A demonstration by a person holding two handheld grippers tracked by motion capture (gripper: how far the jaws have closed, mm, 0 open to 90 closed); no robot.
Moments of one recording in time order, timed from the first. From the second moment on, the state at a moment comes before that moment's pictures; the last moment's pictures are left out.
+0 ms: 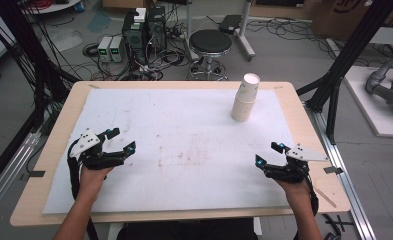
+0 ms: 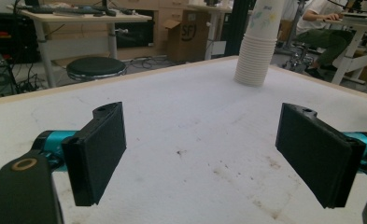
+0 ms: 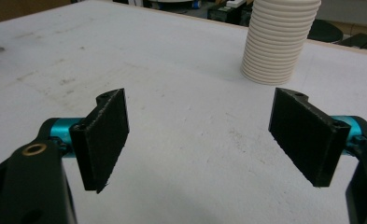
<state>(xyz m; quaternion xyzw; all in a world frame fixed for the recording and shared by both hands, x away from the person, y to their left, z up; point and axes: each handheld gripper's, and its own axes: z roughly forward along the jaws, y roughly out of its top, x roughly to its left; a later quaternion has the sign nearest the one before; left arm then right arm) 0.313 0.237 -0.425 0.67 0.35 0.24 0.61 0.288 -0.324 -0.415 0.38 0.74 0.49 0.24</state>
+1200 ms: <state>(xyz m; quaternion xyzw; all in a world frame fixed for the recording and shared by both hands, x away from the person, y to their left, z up) 0.314 0.231 -0.430 0.67 0.34 0.22 0.62 0.345 -0.287 -0.330 0.35 0.75 0.49 0.26</state>
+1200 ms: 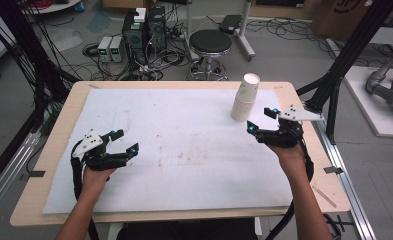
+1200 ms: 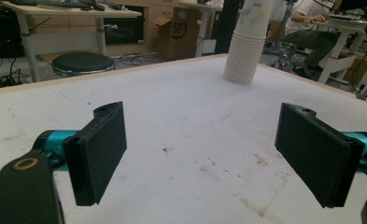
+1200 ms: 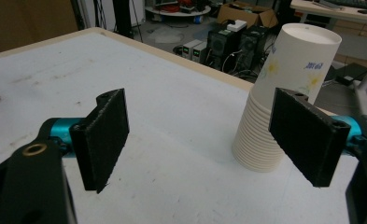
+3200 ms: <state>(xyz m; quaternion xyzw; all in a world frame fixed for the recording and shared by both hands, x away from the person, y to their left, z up) 0.320 0.228 -0.436 0.68 0.35 0.20 0.62 0.515 -0.274 -0.311 0.46 0.76 0.39 0.23</state>
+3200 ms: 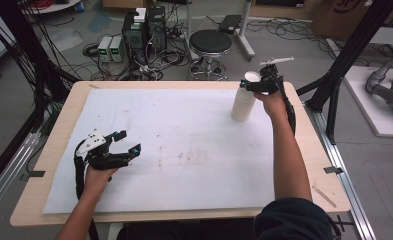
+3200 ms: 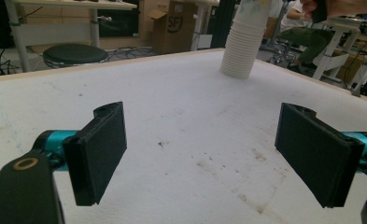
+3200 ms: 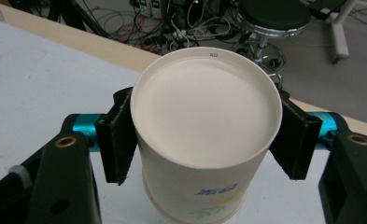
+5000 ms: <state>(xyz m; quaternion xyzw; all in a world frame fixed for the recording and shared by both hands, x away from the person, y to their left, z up) 0.315 0.214 -0.434 0.69 0.32 0.18 0.62 0.359 -0.279 -0.315 0.31 0.80 0.48 0.19</state>
